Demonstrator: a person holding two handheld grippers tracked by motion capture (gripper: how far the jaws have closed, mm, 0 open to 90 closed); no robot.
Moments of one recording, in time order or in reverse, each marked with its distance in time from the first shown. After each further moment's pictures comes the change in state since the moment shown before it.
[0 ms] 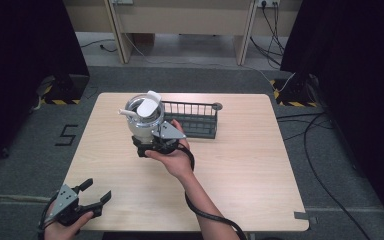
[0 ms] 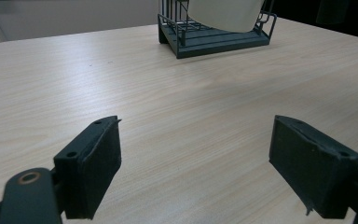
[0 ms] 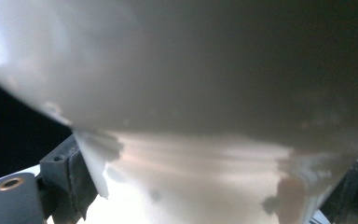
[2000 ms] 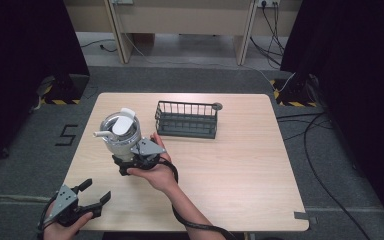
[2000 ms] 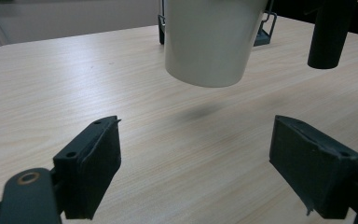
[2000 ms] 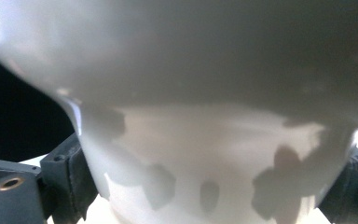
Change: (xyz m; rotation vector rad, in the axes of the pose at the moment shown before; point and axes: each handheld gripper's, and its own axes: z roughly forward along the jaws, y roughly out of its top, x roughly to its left) left arm 0.000 0.000 -0.002 0.000 0.005 0.017; right arm 0.054 -0.026 0.020 0.029 0.135 -0.031
